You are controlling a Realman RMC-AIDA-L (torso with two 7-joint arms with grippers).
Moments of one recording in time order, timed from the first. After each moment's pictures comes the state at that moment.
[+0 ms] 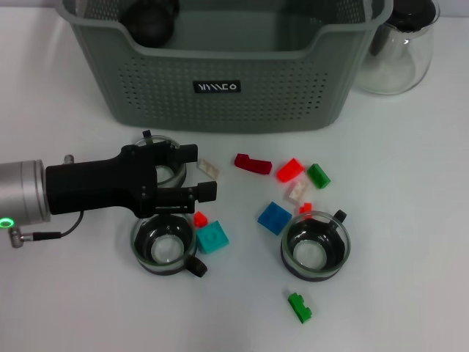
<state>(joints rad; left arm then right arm) -0.50 -2.14 0.38 0.60 2.23 1.79 -1.32 0.92 2.09 -1.22 -1.49 -2.38 -1.32 2.40</state>
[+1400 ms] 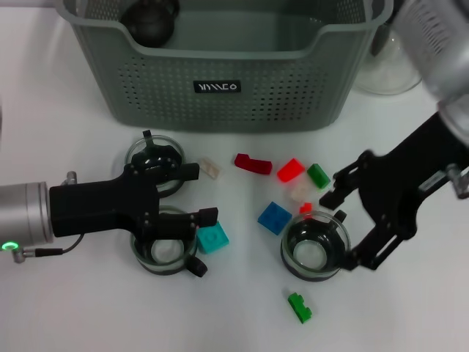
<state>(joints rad) -0.46 -2.16 0.38 0.59 2.25 1.78 -1.17 0.76 2.10 -1.19 -1.20 -2.37 -1.96 1.89</state>
